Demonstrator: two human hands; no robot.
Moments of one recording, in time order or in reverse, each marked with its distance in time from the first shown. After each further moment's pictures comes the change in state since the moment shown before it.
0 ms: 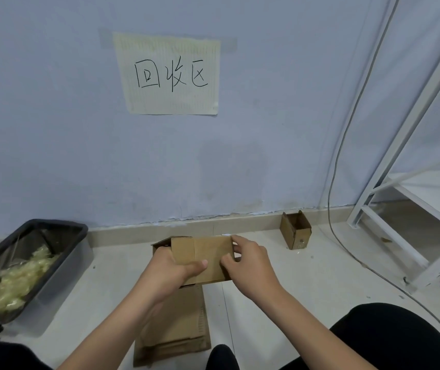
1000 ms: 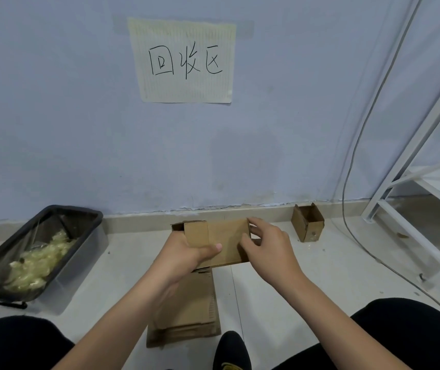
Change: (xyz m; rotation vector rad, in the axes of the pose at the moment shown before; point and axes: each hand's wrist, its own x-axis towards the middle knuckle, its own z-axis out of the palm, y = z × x) left_hand -0.003 0.007 0.002 -0.098 0.009 0.018; right_hand -0.003 -0.006 -0.014 -0.034 0.081 -0.045
